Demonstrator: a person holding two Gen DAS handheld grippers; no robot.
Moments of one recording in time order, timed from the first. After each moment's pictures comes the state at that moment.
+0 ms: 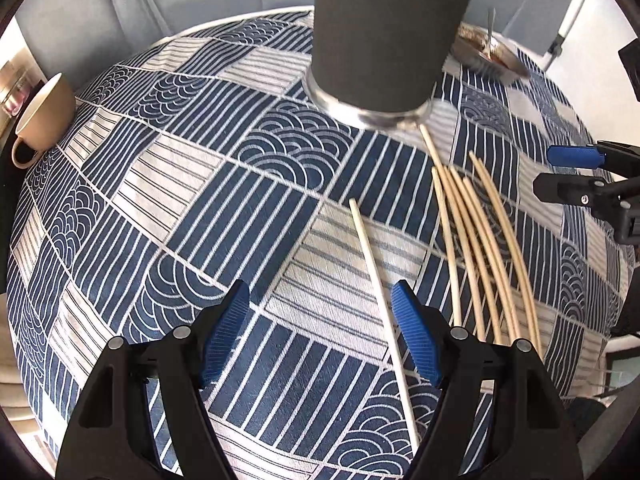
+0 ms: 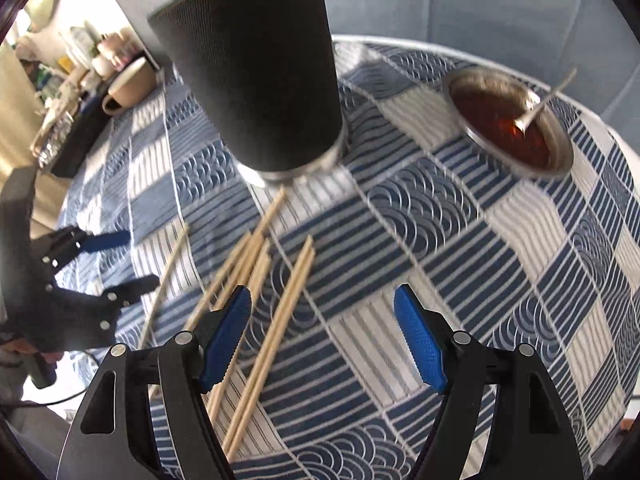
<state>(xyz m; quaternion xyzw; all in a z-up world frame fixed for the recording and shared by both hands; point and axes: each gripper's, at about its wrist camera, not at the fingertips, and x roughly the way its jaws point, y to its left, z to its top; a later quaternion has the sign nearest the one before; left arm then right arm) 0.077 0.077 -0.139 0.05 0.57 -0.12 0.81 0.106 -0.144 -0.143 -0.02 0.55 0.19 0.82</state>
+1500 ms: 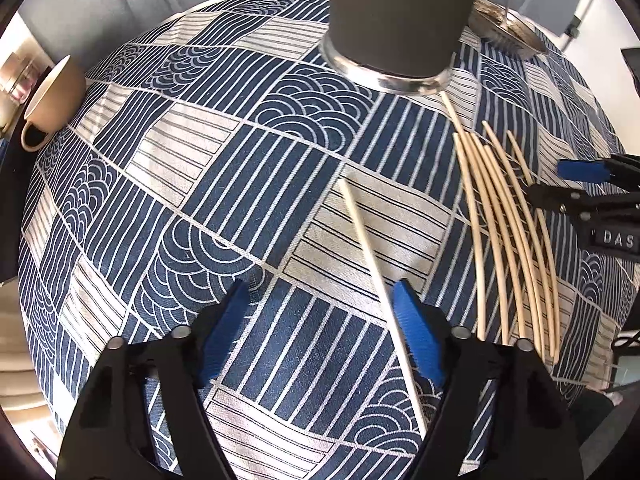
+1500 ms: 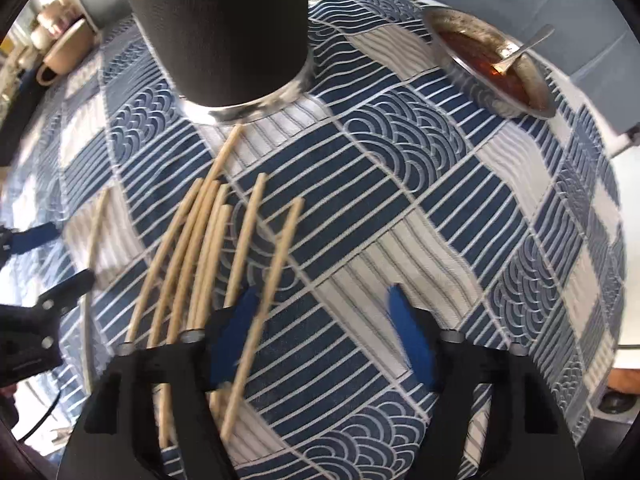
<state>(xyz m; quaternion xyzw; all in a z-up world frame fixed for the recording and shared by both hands) 0.069 0.081 -0.144 0.08 0.60 -0.09 0.79 0.101 -0.099 -0.182 -0.05 0.60 0.11 0.79</state>
